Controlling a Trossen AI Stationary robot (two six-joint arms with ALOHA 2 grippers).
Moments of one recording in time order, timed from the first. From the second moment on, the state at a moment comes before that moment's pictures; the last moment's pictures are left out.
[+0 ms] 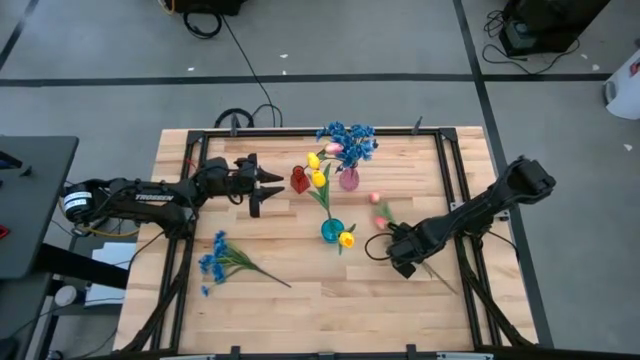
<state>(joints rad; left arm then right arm) 0.41 1.08 0.27 0.70 0.28 -0.08 0.41 1.50 0.71 -0.87 -0.07 1.22</state>
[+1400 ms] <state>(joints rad) 0.41 1.08 0.27 0.66 0.31 -0.11 0.41 0.97 0.71 -0.92 0.41 1.20</state>
